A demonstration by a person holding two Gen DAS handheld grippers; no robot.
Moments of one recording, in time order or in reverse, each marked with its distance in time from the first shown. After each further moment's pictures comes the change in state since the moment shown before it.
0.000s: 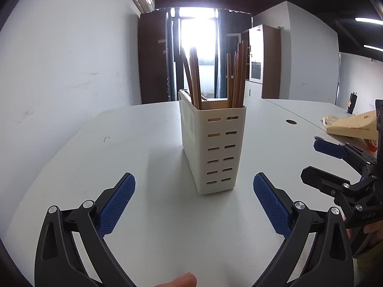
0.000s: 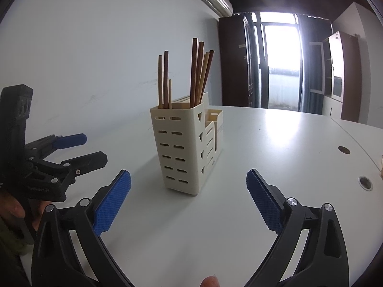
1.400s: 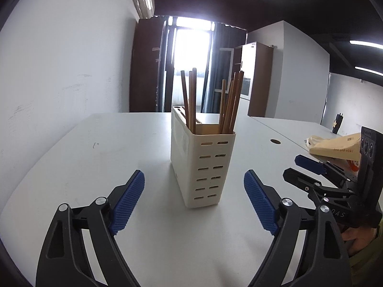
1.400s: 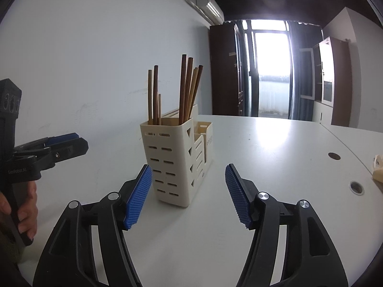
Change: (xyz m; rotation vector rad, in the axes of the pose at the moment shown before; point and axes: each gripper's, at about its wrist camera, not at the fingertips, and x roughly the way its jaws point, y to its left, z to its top) left arm -0.011 0.016 0.018 -0.073 -0.063 -0.110; right arm 0.005 -0.005 0.019 0.008 -0.054 -0.071
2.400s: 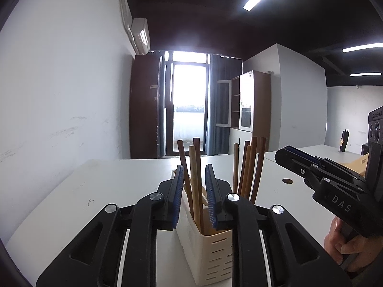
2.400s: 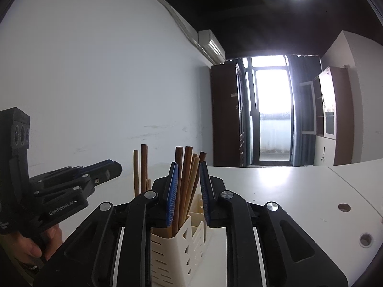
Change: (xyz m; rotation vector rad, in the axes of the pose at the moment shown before) left arm 0.044 -0.006 0.076 0.063 -0.233 0.015; right arm 0.024 0.000 0.078 -0.013 -0.258 0.007
